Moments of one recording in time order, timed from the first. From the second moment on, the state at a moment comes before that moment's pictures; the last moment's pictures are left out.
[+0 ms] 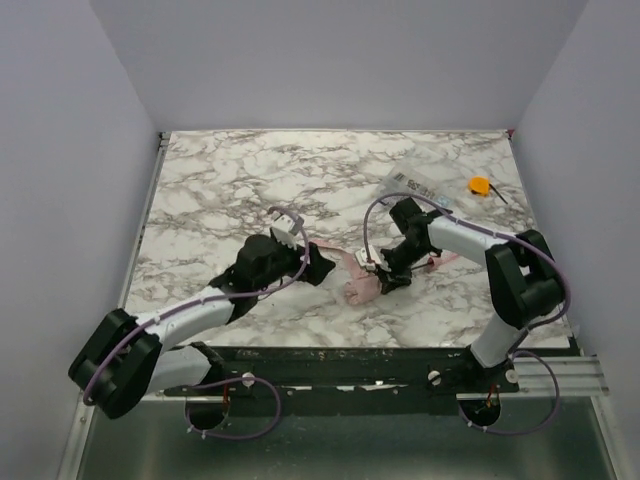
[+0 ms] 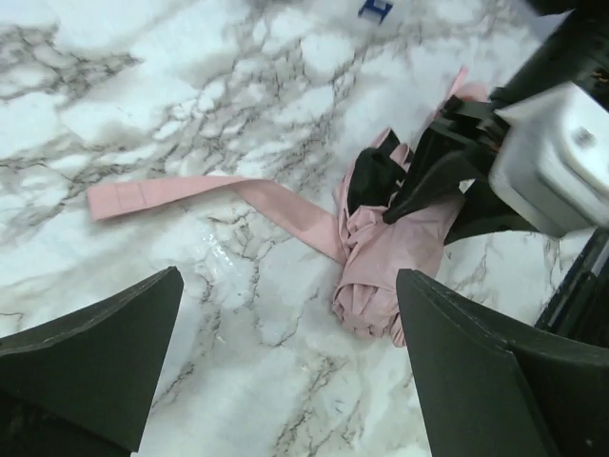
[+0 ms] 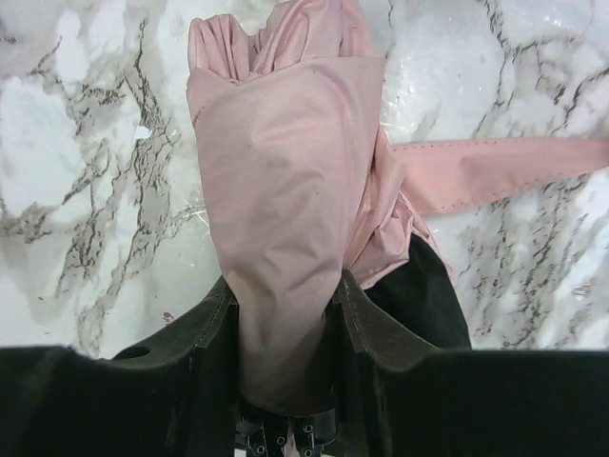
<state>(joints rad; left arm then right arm) -0.66 1.26 0.53 0.35 0.22 -0.40 0.44 1.67 0.96 -0.76 -0.68 -1.49</state>
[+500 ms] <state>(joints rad) -1.05 1.29 0.23 0.76 0.13 0.20 0.49 1.99 1.29 -1.08 -0.68 -1.21</state>
